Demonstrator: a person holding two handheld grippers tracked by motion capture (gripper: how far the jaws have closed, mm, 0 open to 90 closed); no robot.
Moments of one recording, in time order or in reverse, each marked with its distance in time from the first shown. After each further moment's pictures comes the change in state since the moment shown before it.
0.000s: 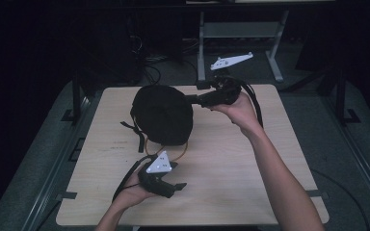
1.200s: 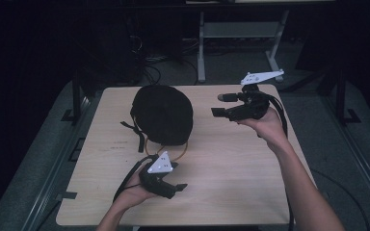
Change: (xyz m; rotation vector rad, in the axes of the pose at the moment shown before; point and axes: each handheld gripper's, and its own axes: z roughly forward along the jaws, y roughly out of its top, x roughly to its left) left arm -0.001 0.000 0.002 0.011 0.001 -0.005; right arm -0.016 -0.054 -0.052 0.020 -0.063 0.048
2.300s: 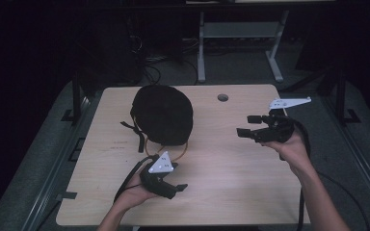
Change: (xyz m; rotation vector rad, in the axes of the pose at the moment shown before) left arm 0.000 -0.001 0.003 0.009 0.003 -0.008; right arm -0.021 -0.082 -0.042 0.008 -0.034 0.108
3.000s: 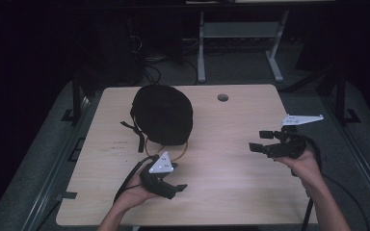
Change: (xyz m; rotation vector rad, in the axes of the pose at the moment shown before) left arm 0.000 -0.002 0.000 0.010 0.002 -0.007; right arm -0.010 -0.051 -0.021 0.030 -0.030 0.060
